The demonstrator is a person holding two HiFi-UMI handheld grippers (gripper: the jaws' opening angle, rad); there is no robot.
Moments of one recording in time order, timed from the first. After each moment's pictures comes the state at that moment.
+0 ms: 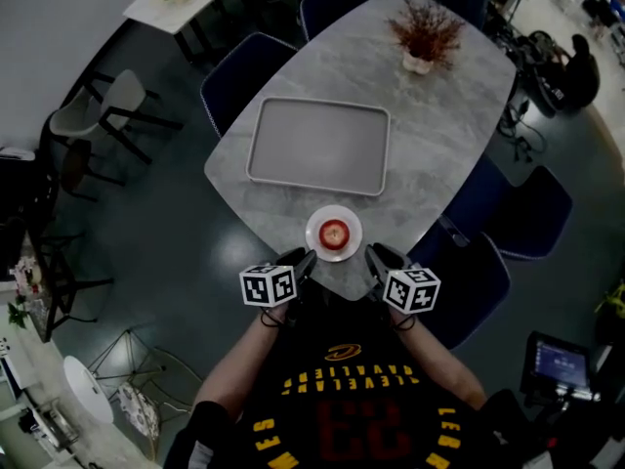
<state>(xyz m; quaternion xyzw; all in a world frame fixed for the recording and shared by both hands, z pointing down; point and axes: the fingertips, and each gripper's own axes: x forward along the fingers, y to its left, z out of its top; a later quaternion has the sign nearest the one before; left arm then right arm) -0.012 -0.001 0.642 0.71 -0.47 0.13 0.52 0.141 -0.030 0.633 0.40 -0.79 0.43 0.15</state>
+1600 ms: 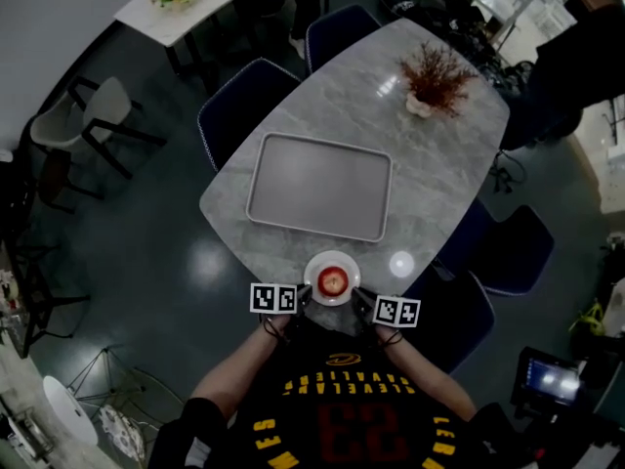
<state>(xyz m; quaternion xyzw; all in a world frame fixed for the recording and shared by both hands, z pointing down) -0.015 -0.009 0.729 0.65 -0.38 0.18 0.63 0.119 -0.020 0.723 0.38 -0.69 0.58 0.19</state>
